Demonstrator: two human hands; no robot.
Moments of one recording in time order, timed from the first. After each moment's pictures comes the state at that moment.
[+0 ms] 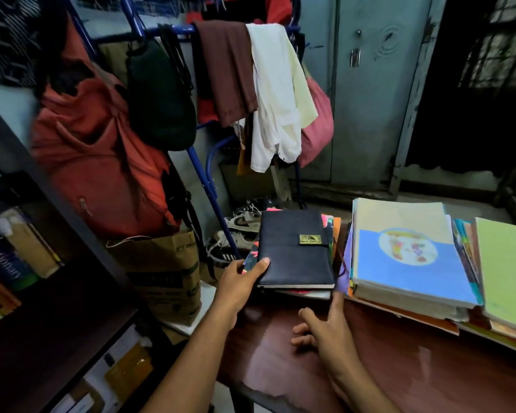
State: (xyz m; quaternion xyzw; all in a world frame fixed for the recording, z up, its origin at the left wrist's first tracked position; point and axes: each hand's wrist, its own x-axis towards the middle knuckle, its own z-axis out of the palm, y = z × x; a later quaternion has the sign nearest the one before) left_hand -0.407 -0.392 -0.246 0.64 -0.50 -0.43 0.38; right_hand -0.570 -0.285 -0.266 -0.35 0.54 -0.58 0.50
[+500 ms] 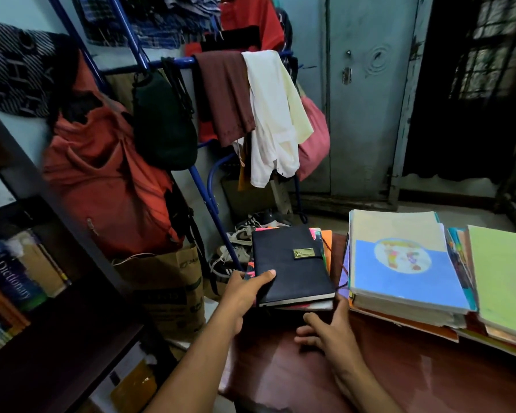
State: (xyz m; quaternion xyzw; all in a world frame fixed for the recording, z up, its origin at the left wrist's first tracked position) left_hand -0.416 -0.390 -0.225 0.63 -0.46 -0.50 0.37; right_hand -0.583 -0.298 -0.270 -0.33 0.53 -0.58 0.52
